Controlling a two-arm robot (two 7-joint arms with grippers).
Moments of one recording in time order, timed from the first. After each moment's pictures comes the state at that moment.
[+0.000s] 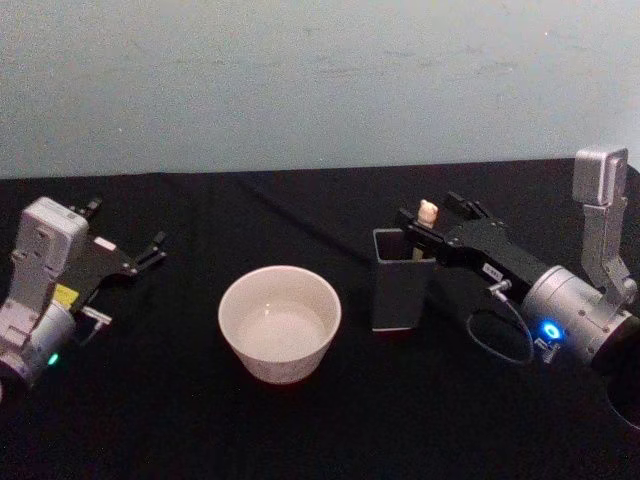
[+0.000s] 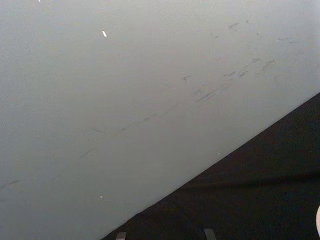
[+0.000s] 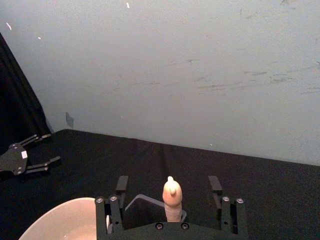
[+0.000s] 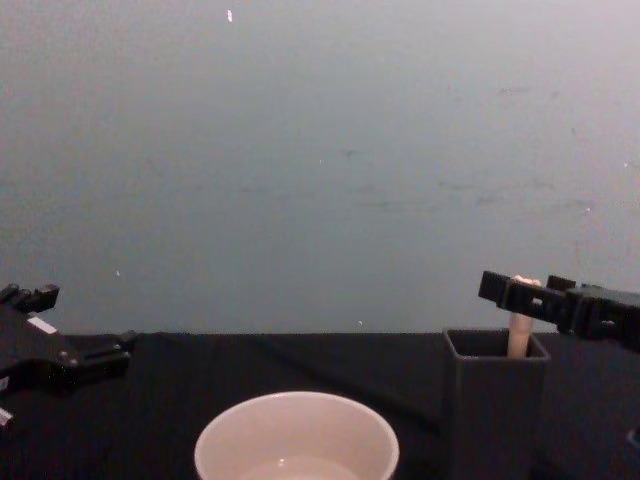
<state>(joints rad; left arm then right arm) -0.20 0.60 0.45 -1.41 -0.25 -0.12 0.03 0.18 0.42 -0.32 -1.50 0.63 0.07 0.35</state>
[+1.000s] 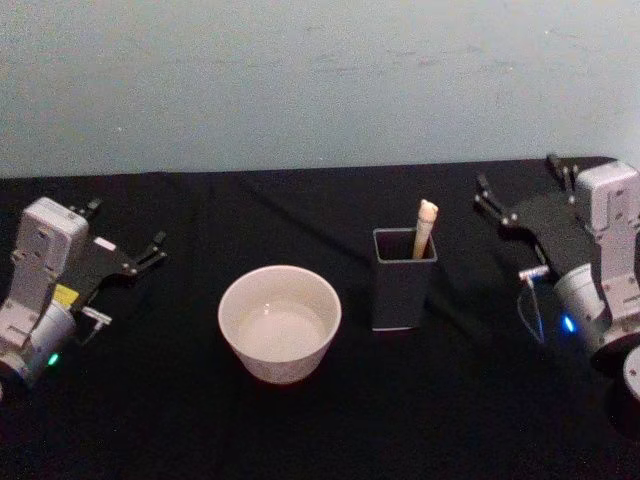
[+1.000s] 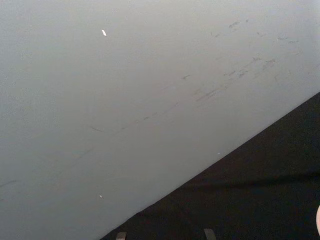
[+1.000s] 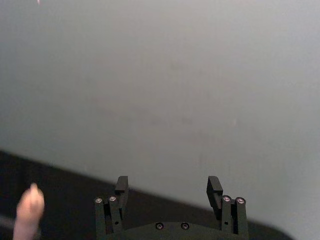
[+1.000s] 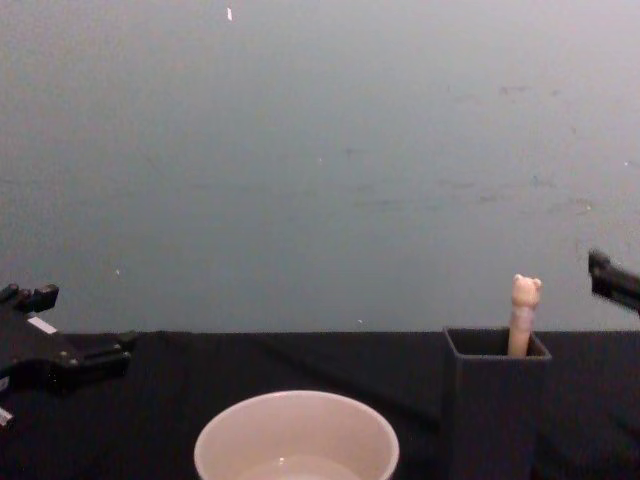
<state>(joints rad) -0.20 0.60 0.45 -1.41 -0.25 -0.12 0.03 0.15 0.33 -0.25 -1.44 0.11 -0.19 -0.06</state>
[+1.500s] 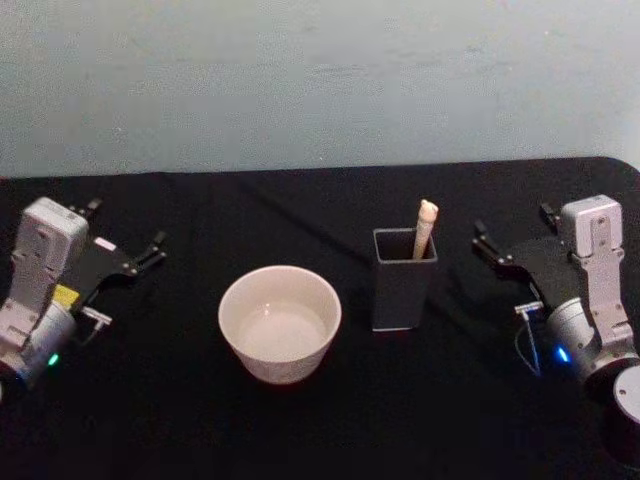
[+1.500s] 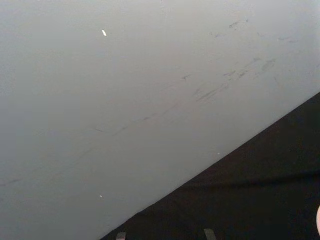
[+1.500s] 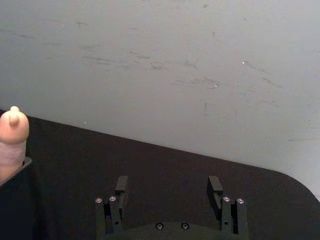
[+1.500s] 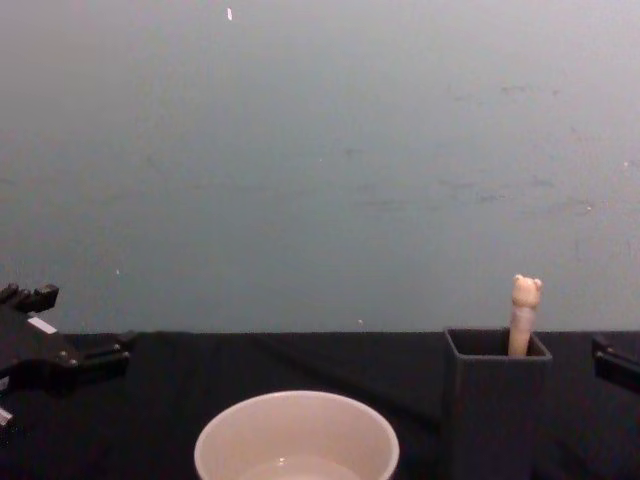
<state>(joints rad) -0.20 0.60 0.45 -1.41 -0.25 -0.12 0.03 0.13 0.29 -0.23 -1.35 0.12 -0.12 -0.03</state>
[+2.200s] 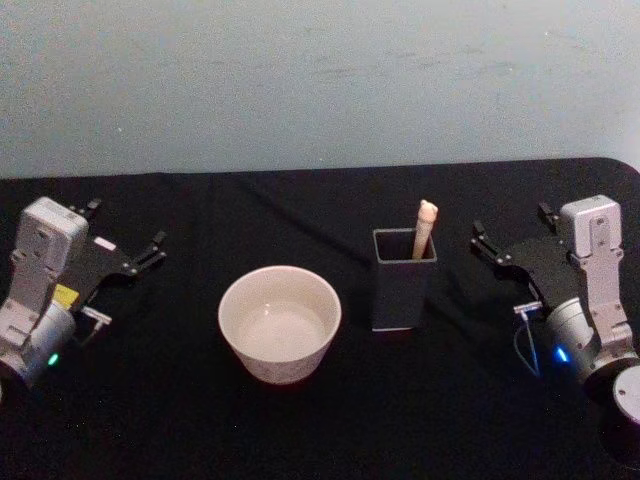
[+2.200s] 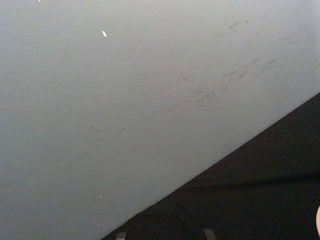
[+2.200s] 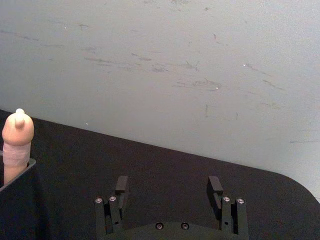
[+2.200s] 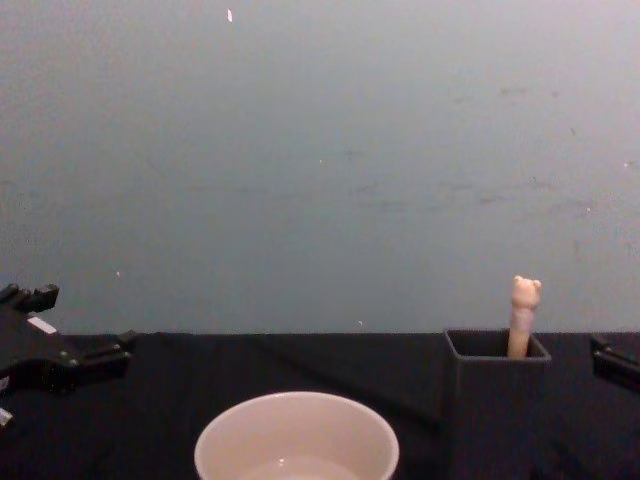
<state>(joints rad) -0.20 0.60 0.45 -1.41 -0.25 -0.12 0.03 0.13 0.30 -0.23 -1.36 0.12 -0.12 -0.03</state>
